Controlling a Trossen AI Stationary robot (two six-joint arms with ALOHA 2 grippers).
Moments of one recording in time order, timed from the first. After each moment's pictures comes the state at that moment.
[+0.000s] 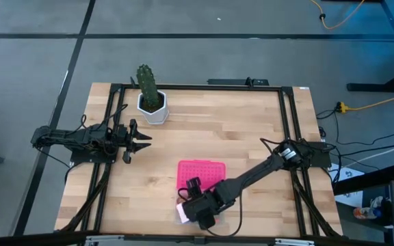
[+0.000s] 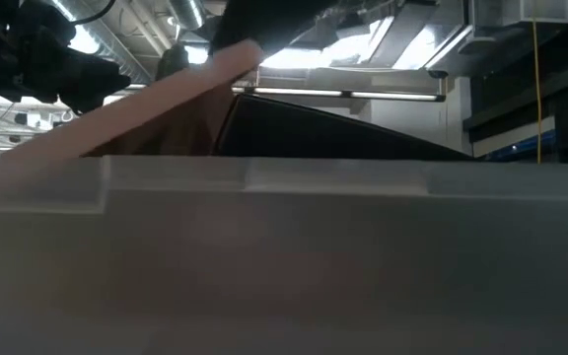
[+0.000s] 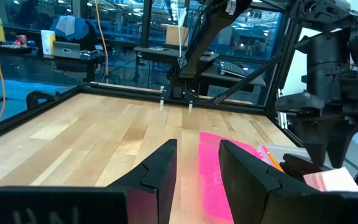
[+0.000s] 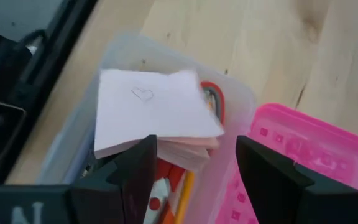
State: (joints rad) left arm -0.06 0.01 0.01 0.02 -0.08 -0.15; right arm 0.52 2.25 1.97 -0.78 0.20 0.08
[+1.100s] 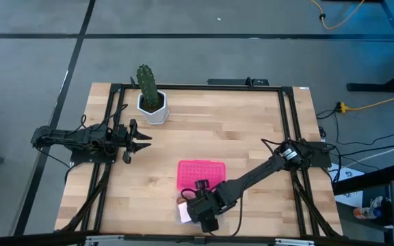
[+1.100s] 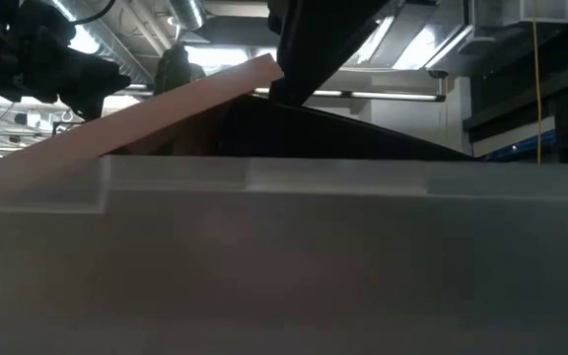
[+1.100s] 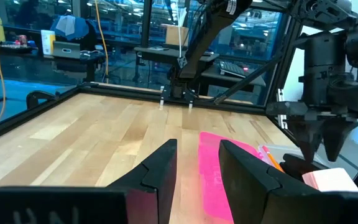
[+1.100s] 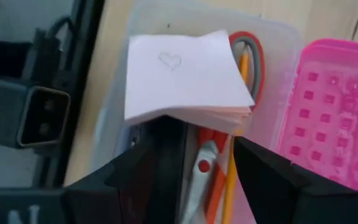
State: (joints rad) left arm -0.06 0.01 0.01 0.02 -0.08 -0.15; right arm 0.53 2.25 1.97 -0.88 0.07 0.33
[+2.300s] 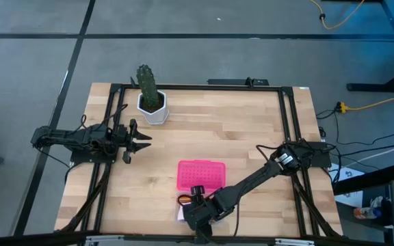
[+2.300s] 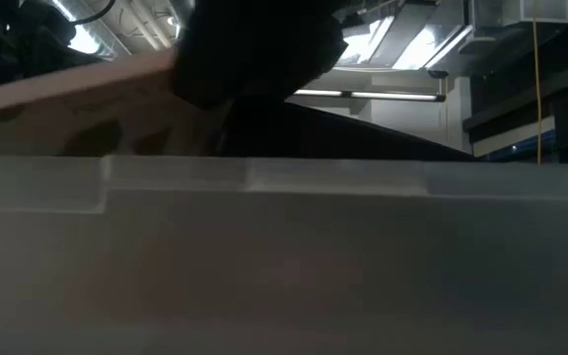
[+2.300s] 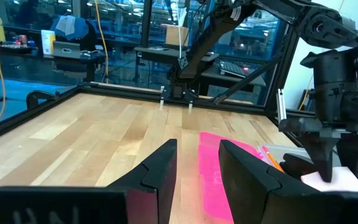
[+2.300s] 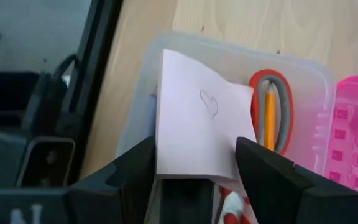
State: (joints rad) left arm -0.06 0.01 0.01 0.02 -0.08 -0.15; right arm 0.56 2.31 1.97 -0.72 0.16 0.36
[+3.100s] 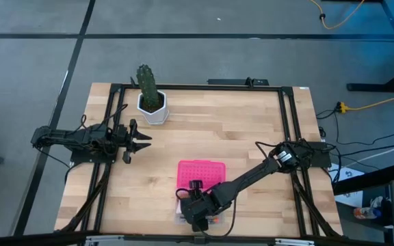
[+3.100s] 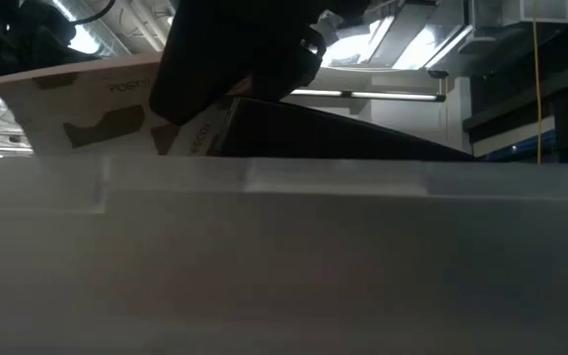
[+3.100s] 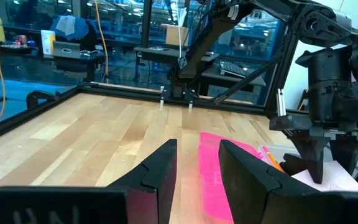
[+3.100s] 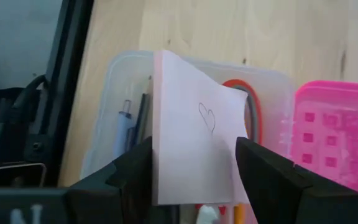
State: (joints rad) left arm -0.06 0.01 0.01 0.02 -0.08 -0.15; right arm 0.52 2.31 1.97 -0.72 0.19 0.38
